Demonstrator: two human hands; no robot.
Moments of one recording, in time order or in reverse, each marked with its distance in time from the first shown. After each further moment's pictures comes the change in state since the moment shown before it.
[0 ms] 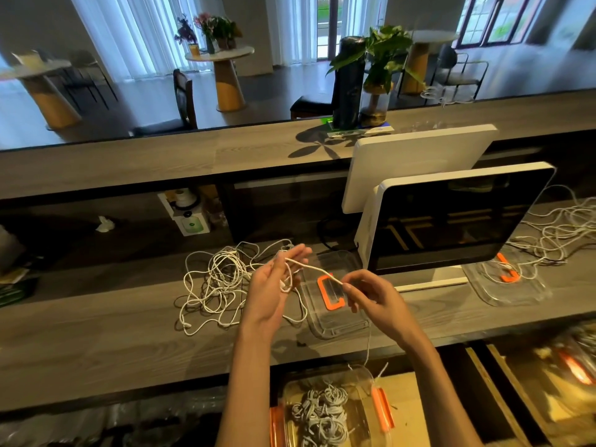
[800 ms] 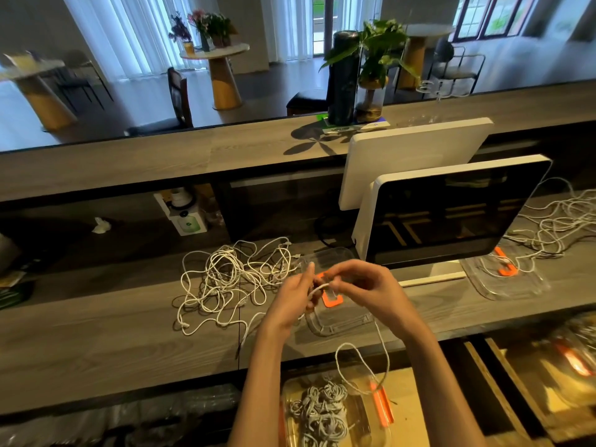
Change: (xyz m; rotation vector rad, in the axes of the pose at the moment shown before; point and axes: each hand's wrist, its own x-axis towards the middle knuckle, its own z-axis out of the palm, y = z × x) left_hand -0.006 -0.019 0.024 0.554 -0.064 -0.206; right_hand 0.002 -0.032 -0.005 0.151 -0.094 -0.045
